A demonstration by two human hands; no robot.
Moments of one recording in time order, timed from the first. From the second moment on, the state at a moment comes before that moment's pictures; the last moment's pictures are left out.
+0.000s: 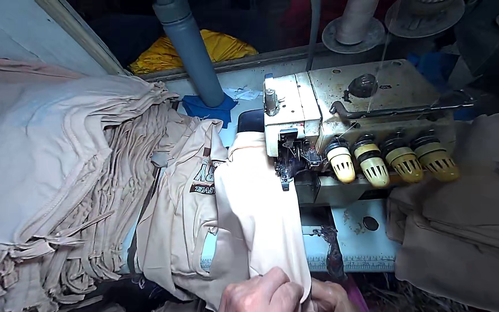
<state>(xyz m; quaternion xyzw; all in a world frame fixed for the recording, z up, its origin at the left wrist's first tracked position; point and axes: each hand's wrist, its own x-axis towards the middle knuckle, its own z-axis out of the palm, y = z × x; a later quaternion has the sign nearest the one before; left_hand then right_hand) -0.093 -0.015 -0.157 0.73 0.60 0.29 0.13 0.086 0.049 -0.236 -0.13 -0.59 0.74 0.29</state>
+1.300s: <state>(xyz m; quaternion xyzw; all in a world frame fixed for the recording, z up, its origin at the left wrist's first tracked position) -0.104 0.062 -0.155 0.69 0.66 0.28 -0.10 0.035 0.082 -0.209 -0.26 -0.50 0.70 0.44</state>
